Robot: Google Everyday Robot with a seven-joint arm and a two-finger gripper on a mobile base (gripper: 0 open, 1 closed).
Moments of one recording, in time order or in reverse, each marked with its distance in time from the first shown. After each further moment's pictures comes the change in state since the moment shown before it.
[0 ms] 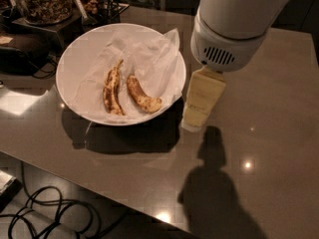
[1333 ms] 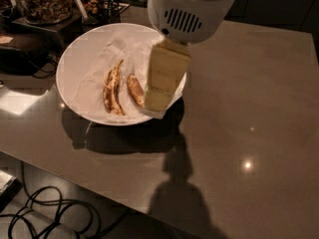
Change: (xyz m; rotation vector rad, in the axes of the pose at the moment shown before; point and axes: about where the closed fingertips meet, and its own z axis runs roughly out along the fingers) arm -0.068 0.018 -0.051 -0.013 -0.161 -0.126
